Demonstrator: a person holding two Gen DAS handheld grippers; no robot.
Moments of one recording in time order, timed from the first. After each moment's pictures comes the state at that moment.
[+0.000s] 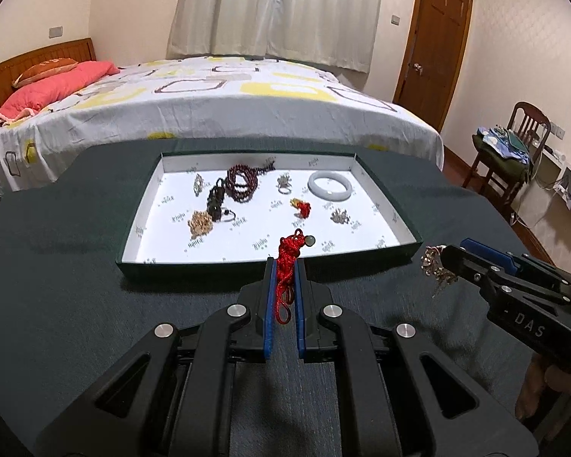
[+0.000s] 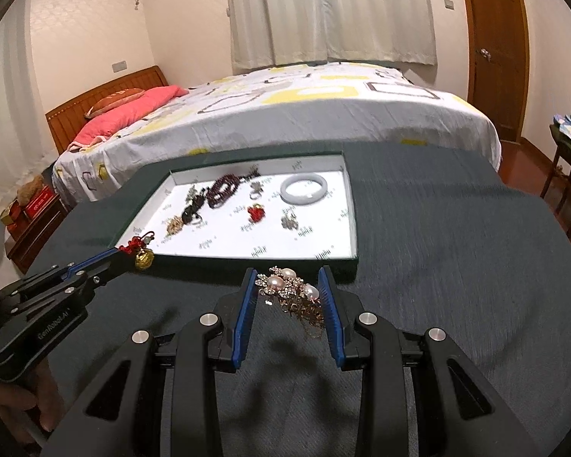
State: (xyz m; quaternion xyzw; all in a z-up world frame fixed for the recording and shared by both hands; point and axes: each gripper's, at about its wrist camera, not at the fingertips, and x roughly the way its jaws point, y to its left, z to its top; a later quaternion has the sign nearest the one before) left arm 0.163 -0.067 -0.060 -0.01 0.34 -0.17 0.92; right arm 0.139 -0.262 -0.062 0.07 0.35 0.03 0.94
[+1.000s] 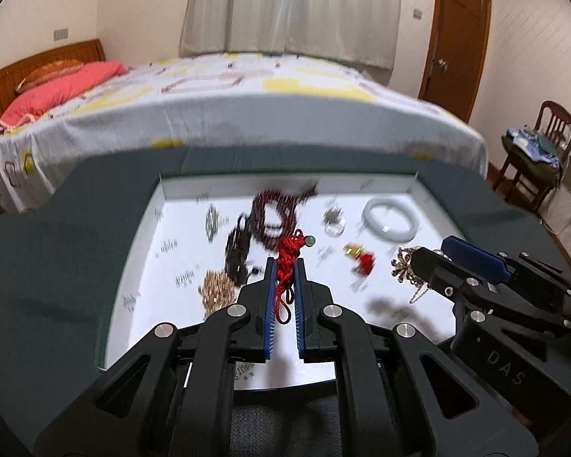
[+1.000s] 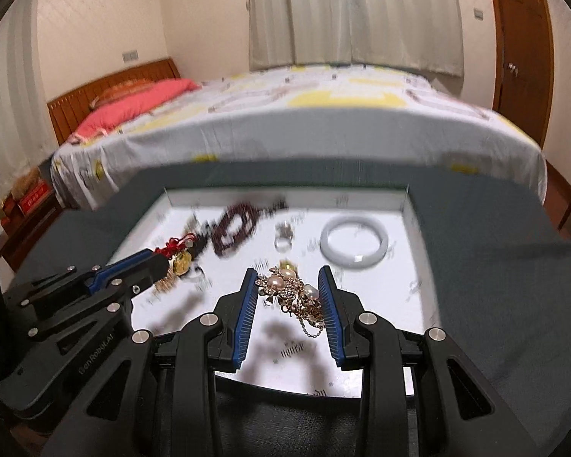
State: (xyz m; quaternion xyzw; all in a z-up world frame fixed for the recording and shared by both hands) left arm 0.271 -0.071 -0.097 0.01 0.35 -0.13 0.93; right arm 0.257 -0.222 -0.102 0.04 0.36 0.05 0.93
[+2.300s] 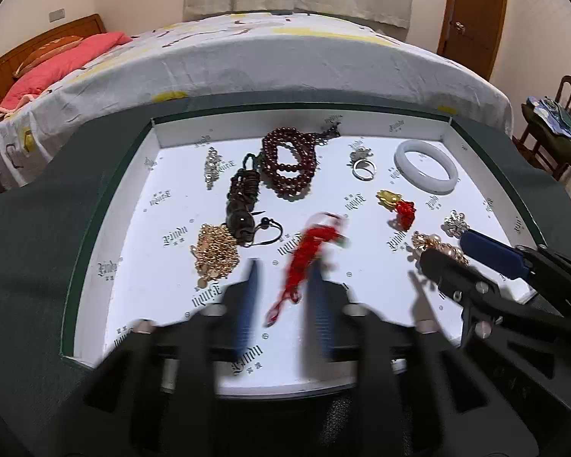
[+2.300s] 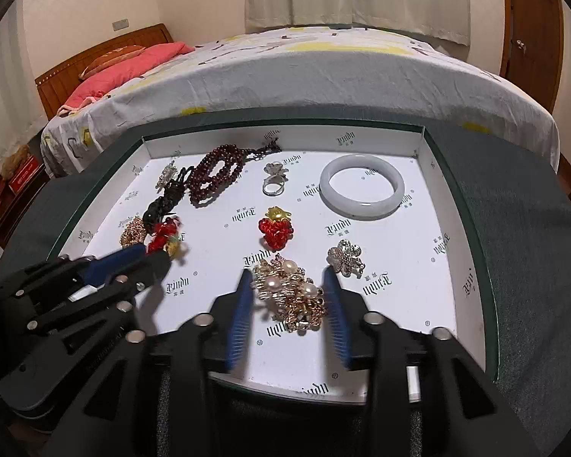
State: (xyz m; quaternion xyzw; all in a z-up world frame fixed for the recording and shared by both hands) left arm 0.289 -0.075 -0.134 0.04 0.42 -0.10 0.90; right arm 0.270 -0.220 -0.135 0.04 0.41 0.05 0.91
